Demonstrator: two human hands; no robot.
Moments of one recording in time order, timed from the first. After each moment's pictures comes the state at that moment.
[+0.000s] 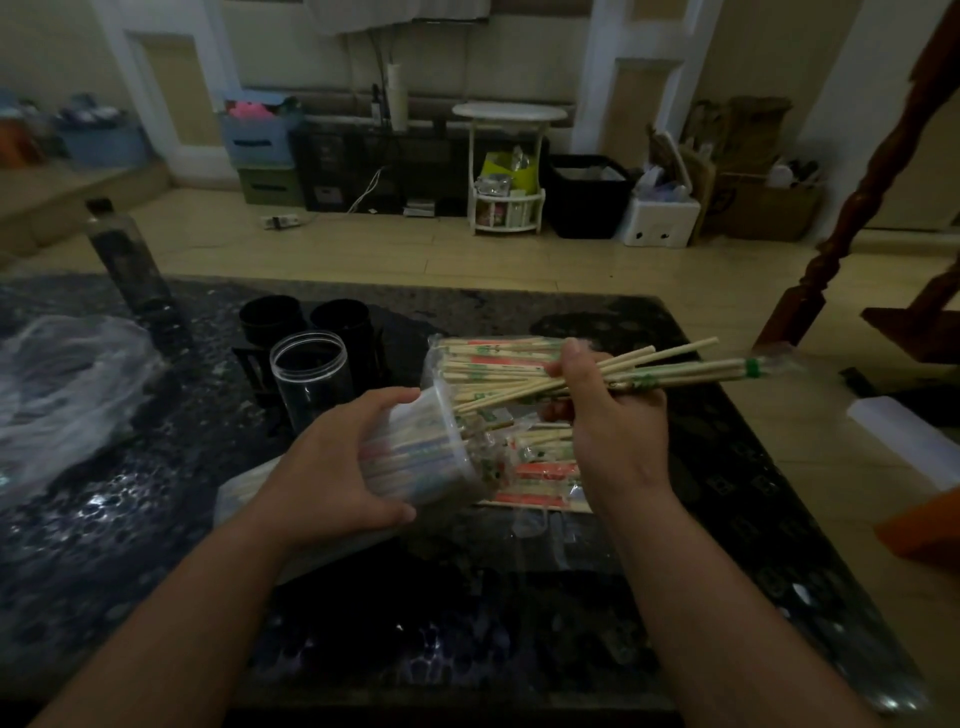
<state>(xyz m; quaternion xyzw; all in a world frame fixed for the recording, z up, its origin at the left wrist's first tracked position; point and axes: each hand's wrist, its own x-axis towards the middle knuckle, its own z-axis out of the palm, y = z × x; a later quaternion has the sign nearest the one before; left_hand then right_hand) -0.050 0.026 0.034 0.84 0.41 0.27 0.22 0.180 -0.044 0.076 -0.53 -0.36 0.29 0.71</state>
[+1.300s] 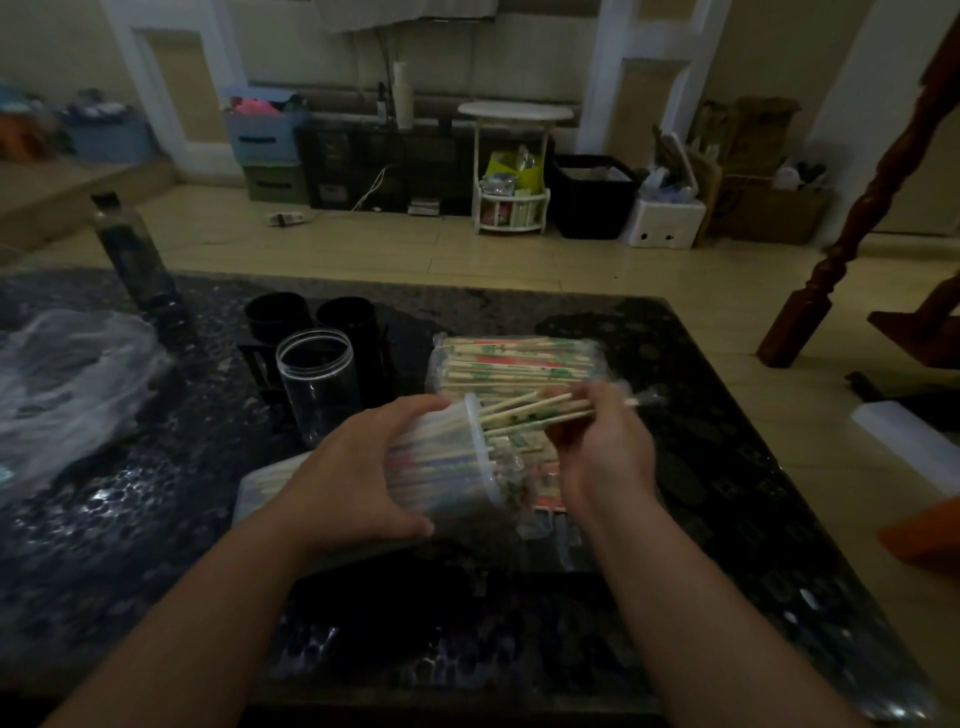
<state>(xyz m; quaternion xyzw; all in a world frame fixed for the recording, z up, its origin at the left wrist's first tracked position) -0.041 0.017 0.039 0.86 0.39 0.23 0.24 0.178 -0.026 0.051 -0.47 -0.13 0.48 0.73</state>
